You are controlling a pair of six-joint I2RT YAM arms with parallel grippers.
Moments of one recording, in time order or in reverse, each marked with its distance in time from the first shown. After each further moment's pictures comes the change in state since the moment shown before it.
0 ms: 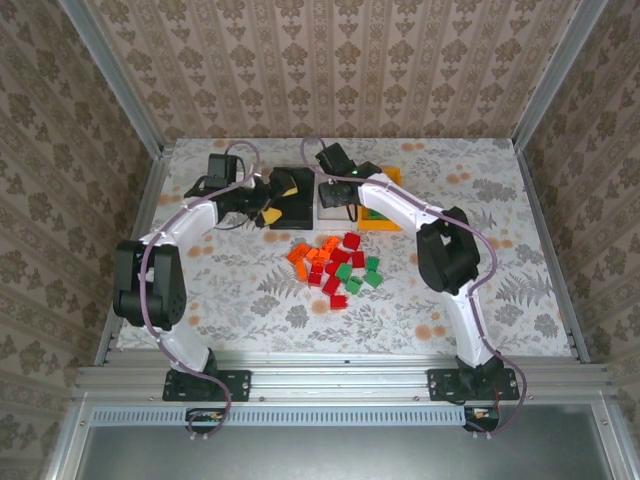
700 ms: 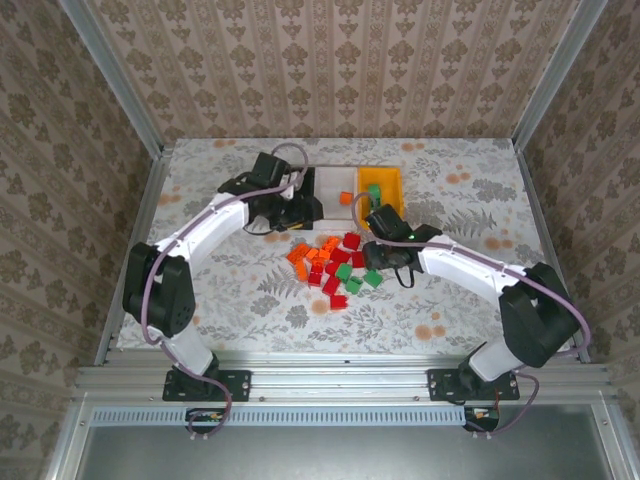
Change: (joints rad) left arm -0.280 -0.022 0.119 -0.338 -0.383 0.285; right arm 0.034 -0.692 -0.907 0.141 -0.057 0.135
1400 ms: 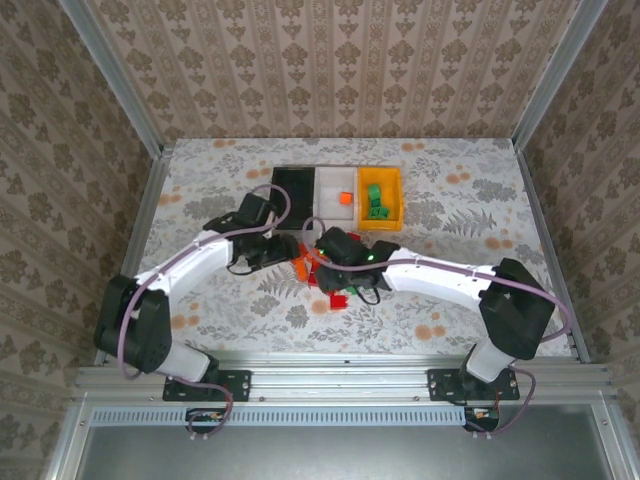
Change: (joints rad) left arm 0.037 -0.260 -0.380 0.018 -0.166 -0.074; right arm 0.329 0.136 0.124 0.014 -0.026 0.089
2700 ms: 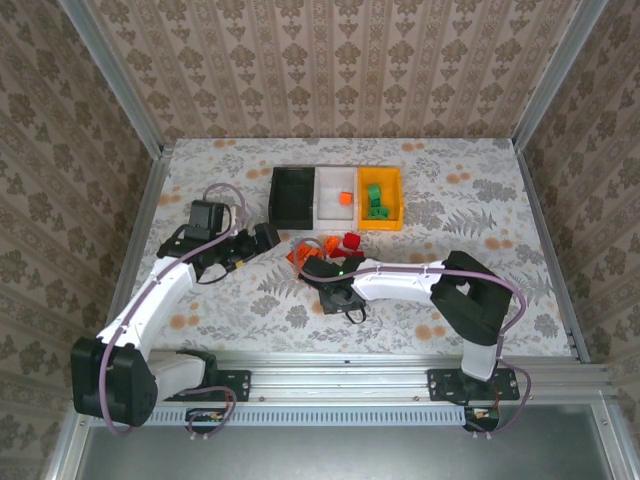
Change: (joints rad) left arm 0.198 -0.266 -0.119 0.063 0.206 -0.002; right arm 0.090 0.189 0.029 -0.153 0.091 0.352
